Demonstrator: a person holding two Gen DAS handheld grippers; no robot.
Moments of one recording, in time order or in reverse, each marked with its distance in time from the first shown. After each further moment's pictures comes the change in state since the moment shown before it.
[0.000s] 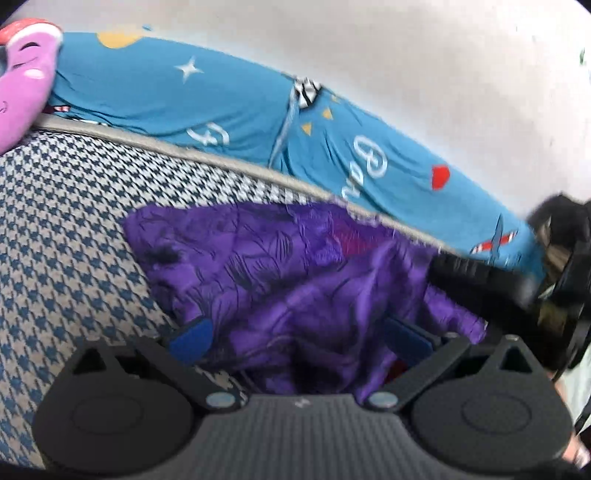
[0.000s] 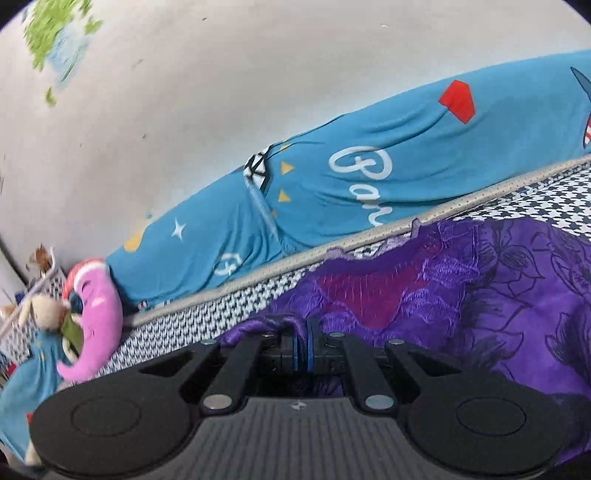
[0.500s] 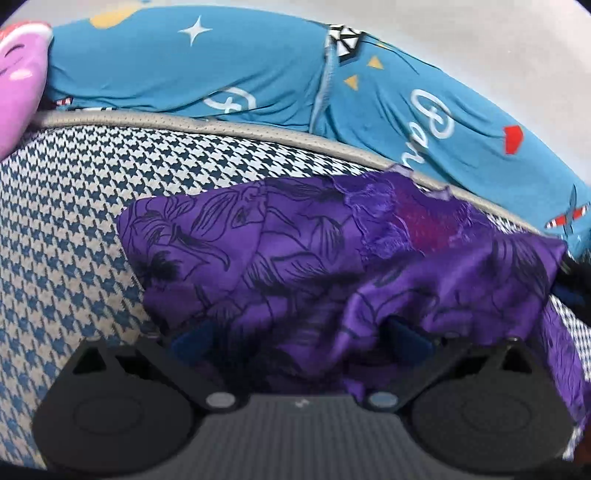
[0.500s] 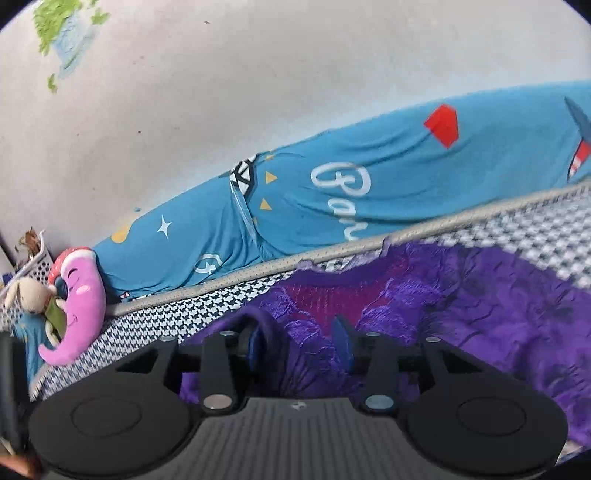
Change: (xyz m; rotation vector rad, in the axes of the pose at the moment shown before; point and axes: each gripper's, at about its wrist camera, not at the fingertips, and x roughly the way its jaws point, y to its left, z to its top) left arm 0.086 0.001 0.027 0.014 0.088 0.213; right arm -0.030 -0.013 0.006 -0.108 -0.018 -0.059
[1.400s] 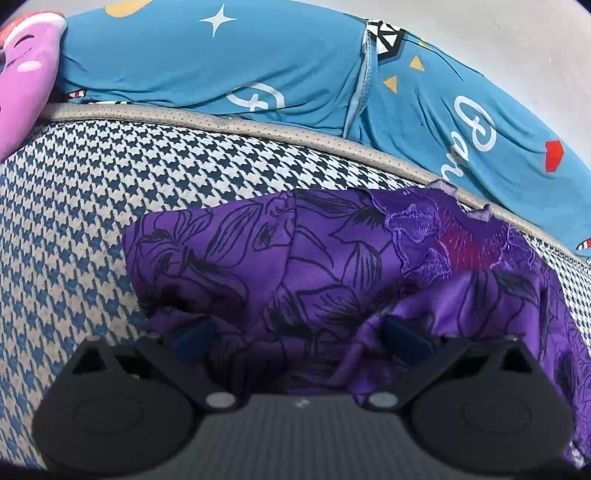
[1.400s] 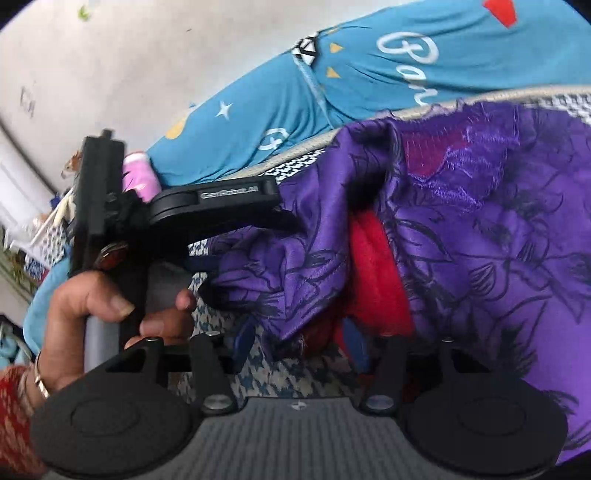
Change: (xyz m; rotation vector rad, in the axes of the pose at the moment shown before) left arm 0.026 0.002 0.023 -0.059 0.023 0.059; right arm 0.016 0.030 -0.083 0.024 0.306 0.196
